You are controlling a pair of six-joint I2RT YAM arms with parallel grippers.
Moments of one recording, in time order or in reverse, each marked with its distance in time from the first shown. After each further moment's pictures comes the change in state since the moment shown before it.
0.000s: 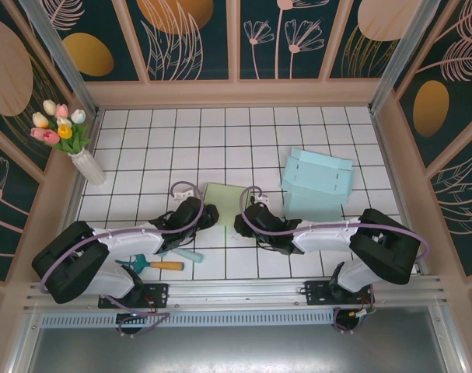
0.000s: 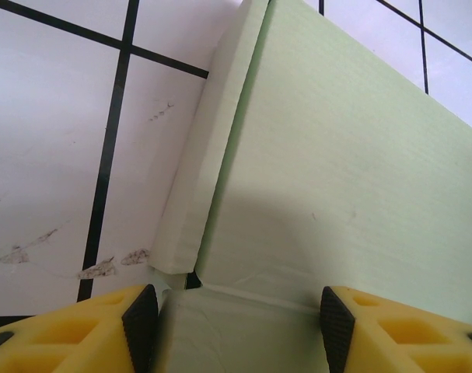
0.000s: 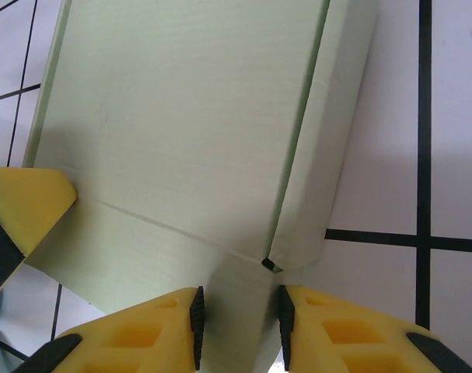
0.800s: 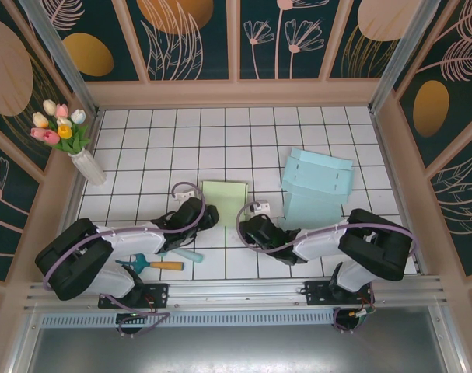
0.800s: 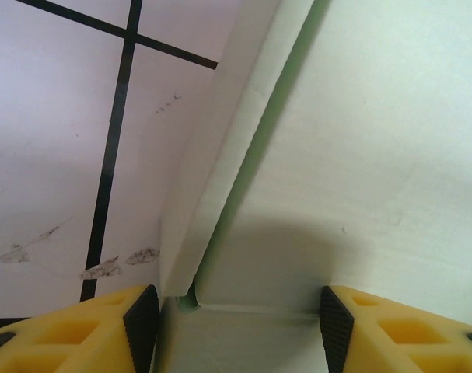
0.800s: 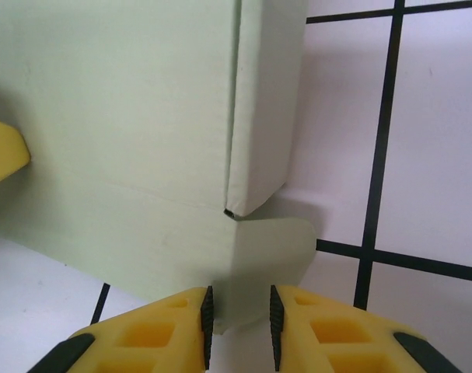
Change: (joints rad) left arm -0.001 0.030 0.002 0.009 -0.004 0.001; right arm 0.055 0.049 -0.127 0.216 0.156 -0.204
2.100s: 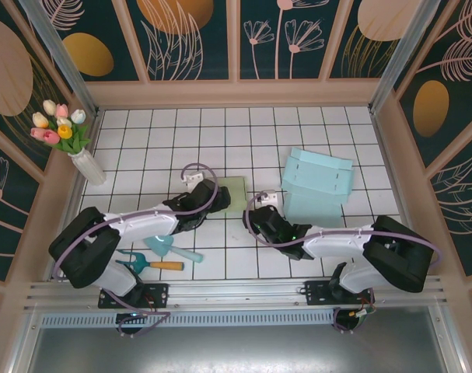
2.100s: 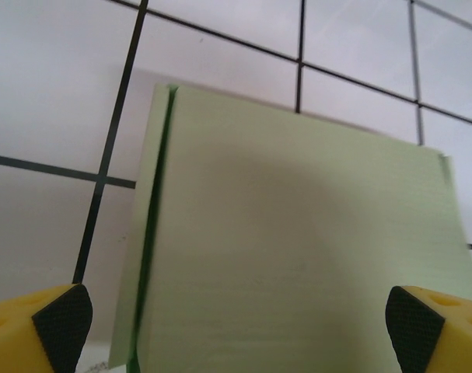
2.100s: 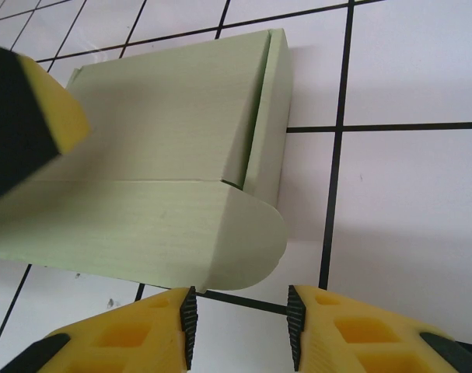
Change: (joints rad) left arm 0.000 0.120 0.281 -0.220 -0.151 0.053; right arm -0.063 -0.159 0.029 -0.114 0.040 -0.029
